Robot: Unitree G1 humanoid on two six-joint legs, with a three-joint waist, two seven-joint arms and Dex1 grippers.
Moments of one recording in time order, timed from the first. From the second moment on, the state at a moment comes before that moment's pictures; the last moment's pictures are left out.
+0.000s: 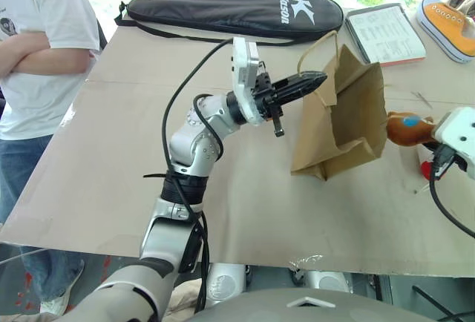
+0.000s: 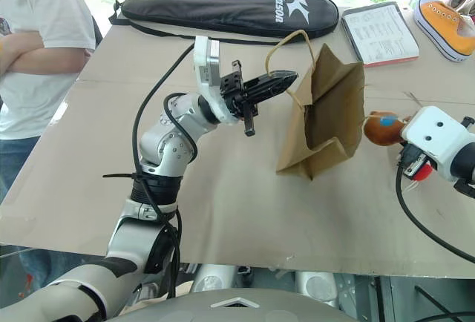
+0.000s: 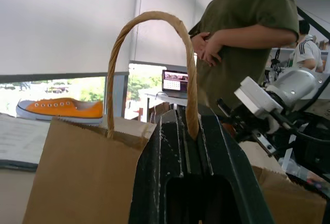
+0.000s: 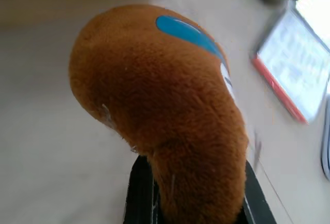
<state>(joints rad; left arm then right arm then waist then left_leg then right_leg) -0.71 0.17 -0.07 0.03 -0.61 0.34 -0.99 0.07 -0.97 -0.42 -0.67 0.14 0.62 0.86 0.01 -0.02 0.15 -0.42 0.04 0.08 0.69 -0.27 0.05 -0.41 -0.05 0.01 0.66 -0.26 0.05</state>
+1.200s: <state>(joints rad) -0.69 0.24 -0.06 0.01 -0.59 0.34 -1.04 -0.35 -0.97 0.01 -0.53 0.04 0.42 0.82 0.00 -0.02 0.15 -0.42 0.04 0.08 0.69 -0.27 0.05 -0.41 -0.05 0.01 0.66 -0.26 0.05</state>
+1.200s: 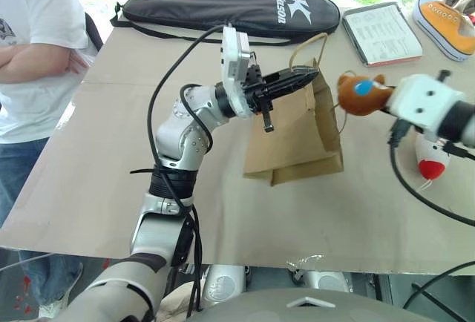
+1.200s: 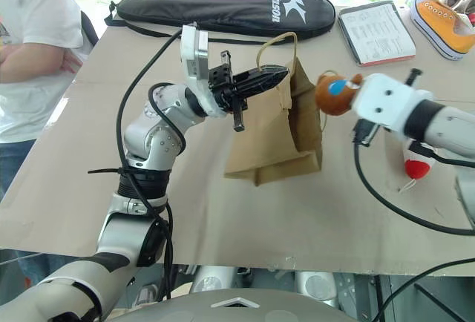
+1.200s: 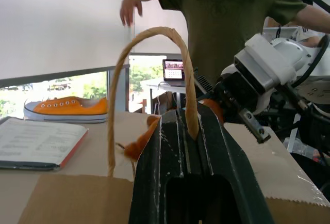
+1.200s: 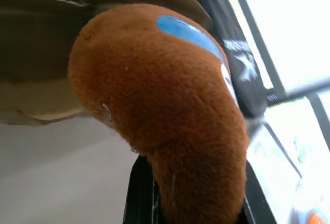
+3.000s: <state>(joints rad) -0.62 0.23 -0.04 -0.06 -0.59 0.38 -0.93 -0.66 -0.65 0.39 -0.14 -0.12 0.04 0.97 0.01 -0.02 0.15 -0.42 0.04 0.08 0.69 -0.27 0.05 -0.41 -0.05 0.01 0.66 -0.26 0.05</state>
